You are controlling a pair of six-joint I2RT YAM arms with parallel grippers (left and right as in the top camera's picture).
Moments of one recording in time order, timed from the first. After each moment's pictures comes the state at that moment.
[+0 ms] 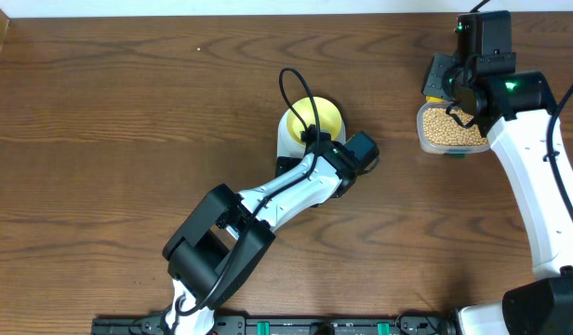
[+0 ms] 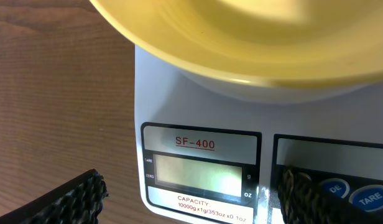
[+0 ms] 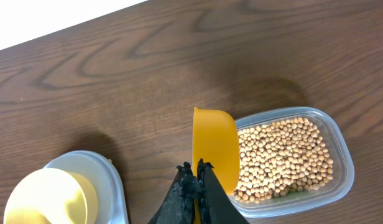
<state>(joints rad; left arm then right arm) -0.81 2.00 1.35 -0.87 -0.50 -0.73 0.14 1.61 1.56 -0.82 0.12 0.37</state>
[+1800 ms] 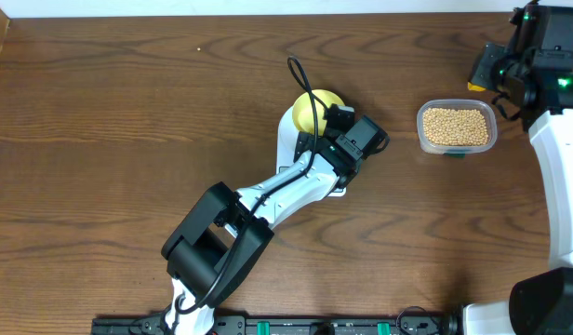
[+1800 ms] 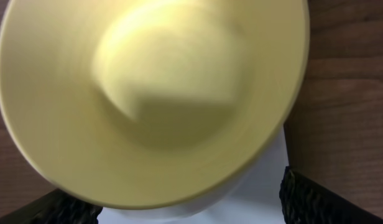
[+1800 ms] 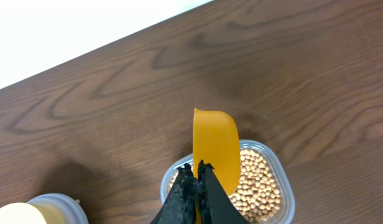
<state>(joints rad) -0.80 2.00 1.35 -0.50 -0.47 -0.52 -0.07 1.61 1.56 -0.75 0.03 0.27</state>
